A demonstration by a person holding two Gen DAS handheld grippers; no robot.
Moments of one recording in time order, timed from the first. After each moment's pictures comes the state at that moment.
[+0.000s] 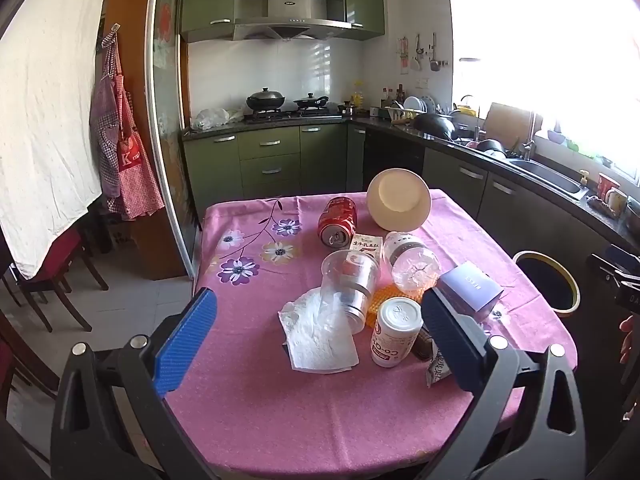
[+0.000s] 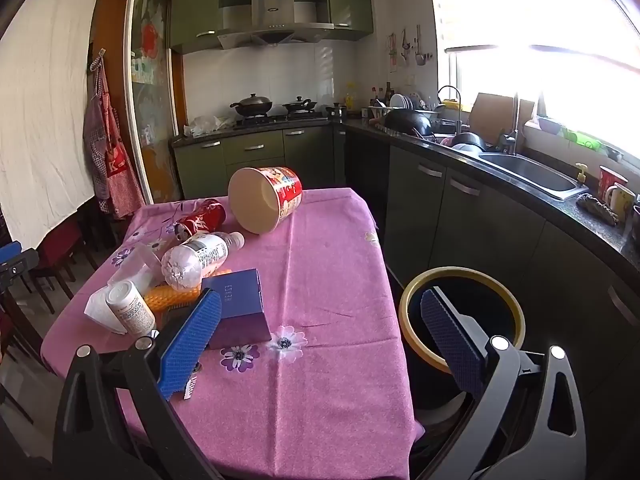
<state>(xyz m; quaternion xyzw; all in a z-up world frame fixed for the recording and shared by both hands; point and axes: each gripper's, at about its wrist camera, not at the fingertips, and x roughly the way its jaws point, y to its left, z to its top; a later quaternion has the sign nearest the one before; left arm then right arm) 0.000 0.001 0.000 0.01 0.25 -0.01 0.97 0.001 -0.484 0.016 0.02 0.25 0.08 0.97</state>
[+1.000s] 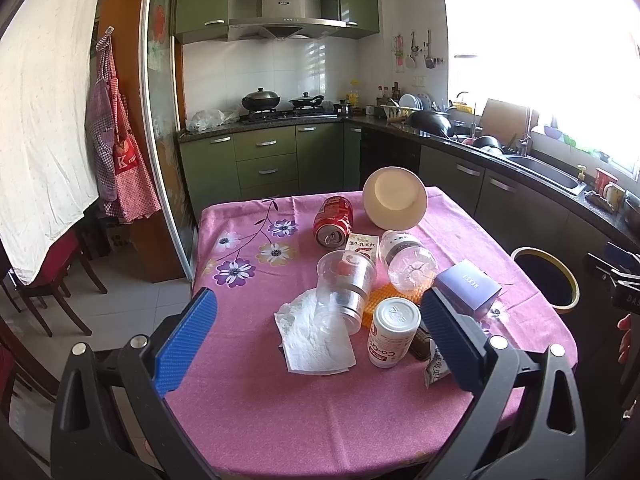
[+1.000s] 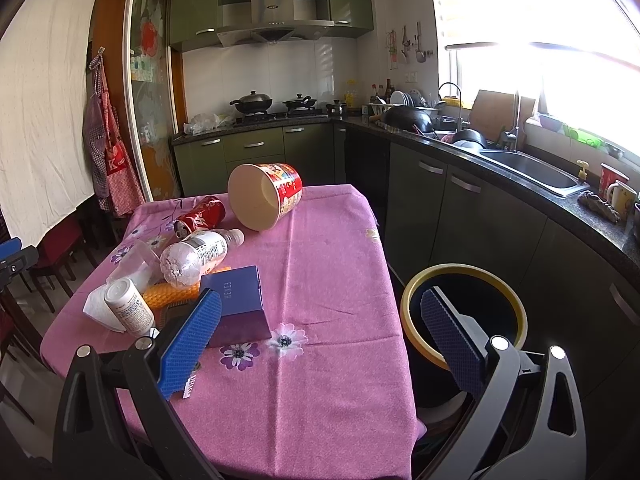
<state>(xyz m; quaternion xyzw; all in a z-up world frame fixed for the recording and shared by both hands) 0.003 -0.003 0.001 0.02 0.26 -0.01 0.97 0.000 -0.482 0.011 0.02 0.25 0.08 0.96</state>
